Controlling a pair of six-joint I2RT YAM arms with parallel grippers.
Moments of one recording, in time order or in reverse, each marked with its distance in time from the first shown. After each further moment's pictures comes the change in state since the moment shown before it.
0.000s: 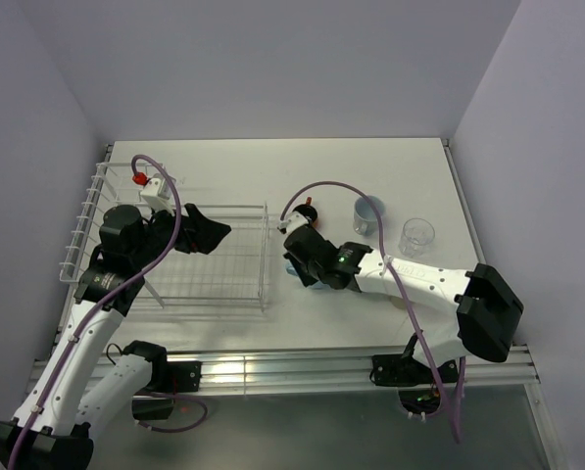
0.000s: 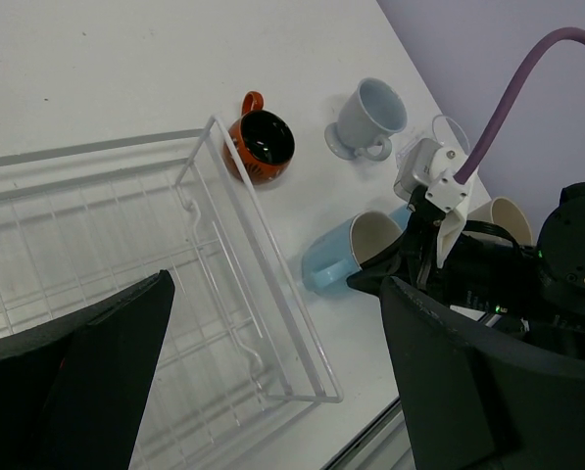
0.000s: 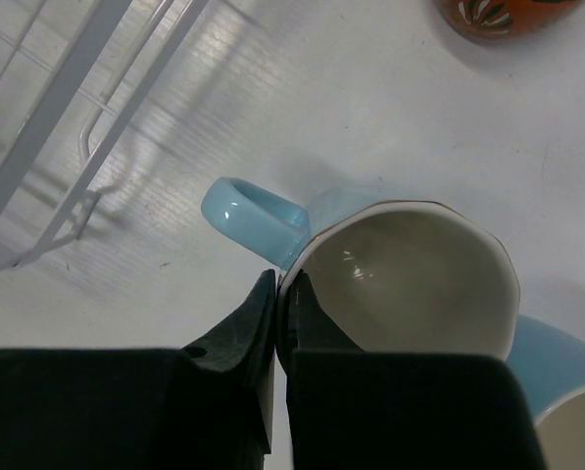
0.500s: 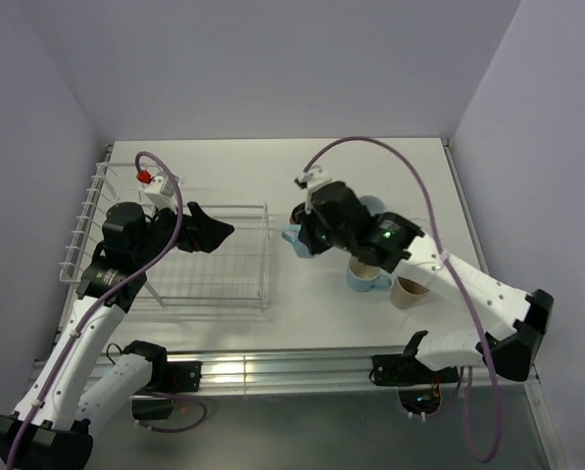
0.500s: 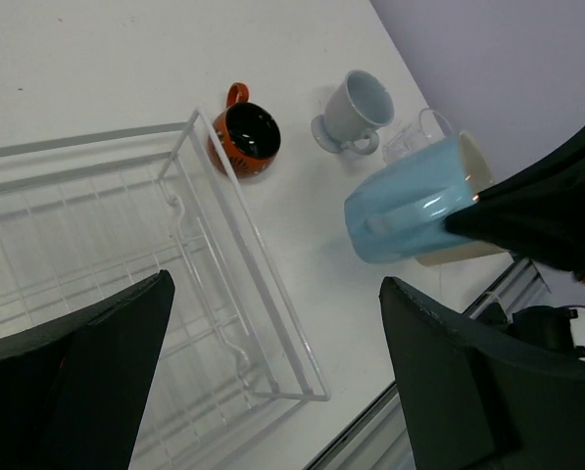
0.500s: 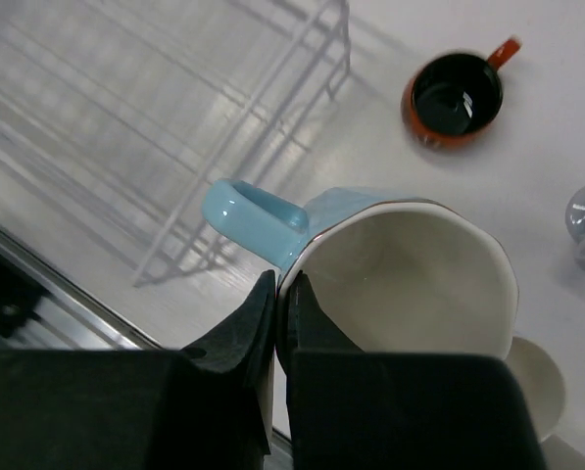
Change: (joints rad) left arm -0.007 0.025 0.006 0.004 0.019 -0.018; right arm -0.042 -0.127 0.316 -0.258 -0.064 0.034
